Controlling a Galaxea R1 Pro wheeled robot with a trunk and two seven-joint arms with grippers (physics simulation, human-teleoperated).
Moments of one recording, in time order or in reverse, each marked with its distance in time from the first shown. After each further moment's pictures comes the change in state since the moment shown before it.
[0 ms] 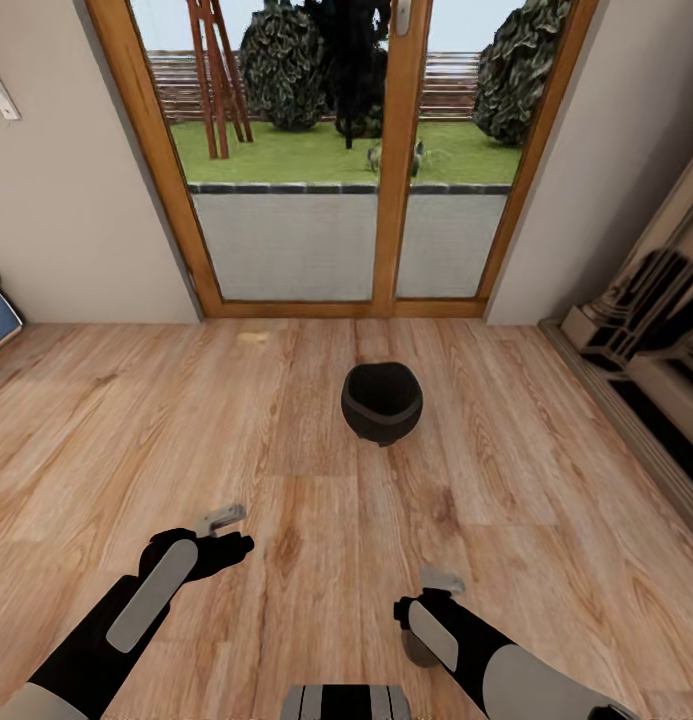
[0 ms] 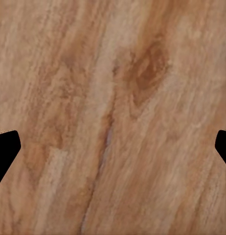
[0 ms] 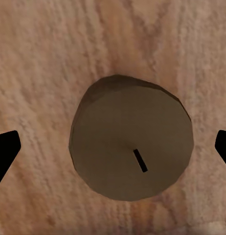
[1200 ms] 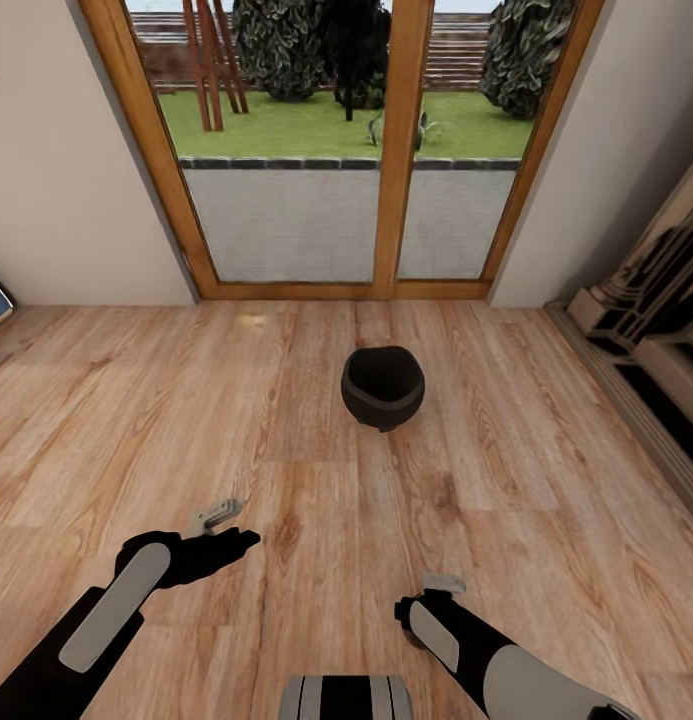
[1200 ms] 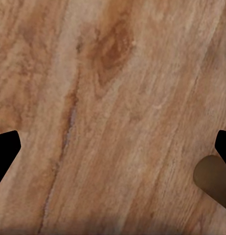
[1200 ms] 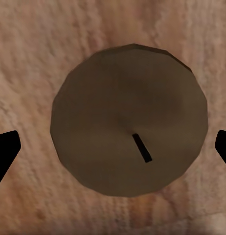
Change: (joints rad) left arm 0.058 0.072 0.009 -0.172 0.208 0.003 -0.009; right arm 0.000 -0.001 0.000 0.007 0.002 -0.008 0.003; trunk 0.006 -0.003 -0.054
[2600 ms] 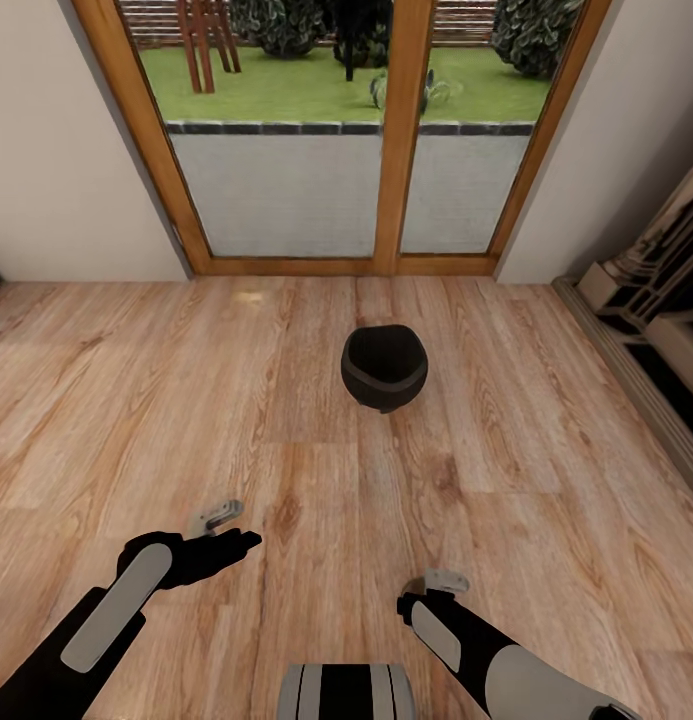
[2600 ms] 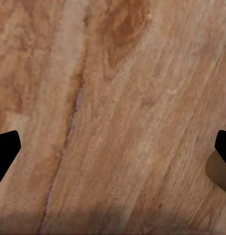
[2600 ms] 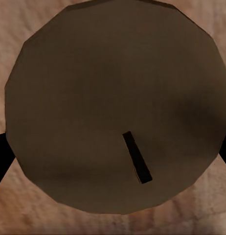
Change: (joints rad) left arm 0.000 -0.004 -0.003 0.003 0.000 -0.001 0.000; right arm 0.000 -0.005 -0.001 0.002 -0.002 -0.051 0.000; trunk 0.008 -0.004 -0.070
